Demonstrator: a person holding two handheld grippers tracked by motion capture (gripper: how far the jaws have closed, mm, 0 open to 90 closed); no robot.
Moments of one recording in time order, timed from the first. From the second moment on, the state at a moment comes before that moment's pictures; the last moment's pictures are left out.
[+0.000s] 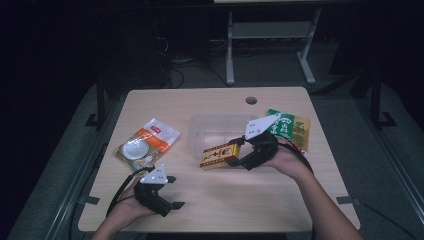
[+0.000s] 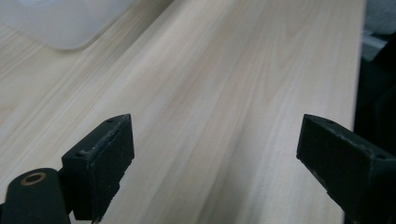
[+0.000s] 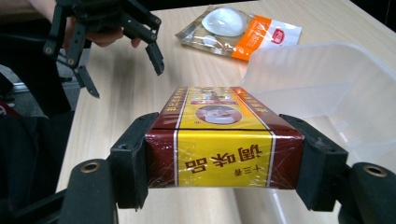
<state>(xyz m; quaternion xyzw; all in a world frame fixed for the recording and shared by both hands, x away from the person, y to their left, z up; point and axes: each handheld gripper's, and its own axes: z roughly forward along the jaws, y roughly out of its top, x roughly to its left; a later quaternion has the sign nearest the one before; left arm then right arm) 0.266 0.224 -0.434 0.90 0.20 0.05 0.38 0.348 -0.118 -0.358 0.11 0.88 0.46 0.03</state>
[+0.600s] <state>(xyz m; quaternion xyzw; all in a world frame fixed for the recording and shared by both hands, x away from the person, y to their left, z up) 0.271 0.234 -0.444 0.90 0.20 0.06 0.39 0.390 -0.083 -0.333 0.10 0.90 0.43 0.06</state>
